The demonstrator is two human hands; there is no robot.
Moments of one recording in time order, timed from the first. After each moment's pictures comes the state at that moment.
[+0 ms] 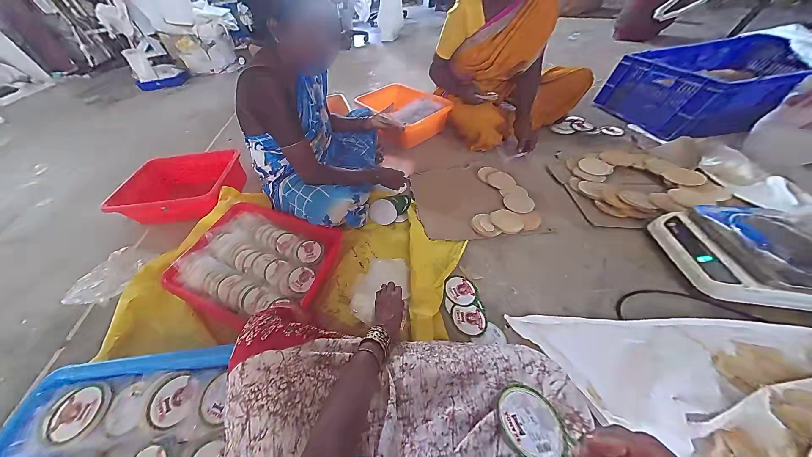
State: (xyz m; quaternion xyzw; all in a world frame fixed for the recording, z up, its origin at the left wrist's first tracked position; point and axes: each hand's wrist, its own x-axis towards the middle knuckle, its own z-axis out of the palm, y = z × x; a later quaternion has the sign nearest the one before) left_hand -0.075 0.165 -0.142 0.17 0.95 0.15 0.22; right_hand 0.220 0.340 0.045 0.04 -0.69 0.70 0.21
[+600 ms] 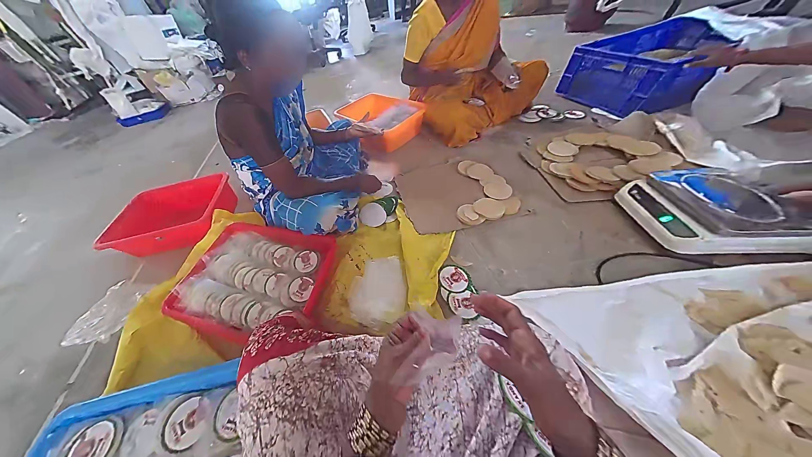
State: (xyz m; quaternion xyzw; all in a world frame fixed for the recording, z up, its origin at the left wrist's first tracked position) left_hand 0.070 0.123 -0.008 0.17 0.32 0.90 0.27; right_hand 0.151 0.303 0.022 -0.11 -0.71 0.68 0.16
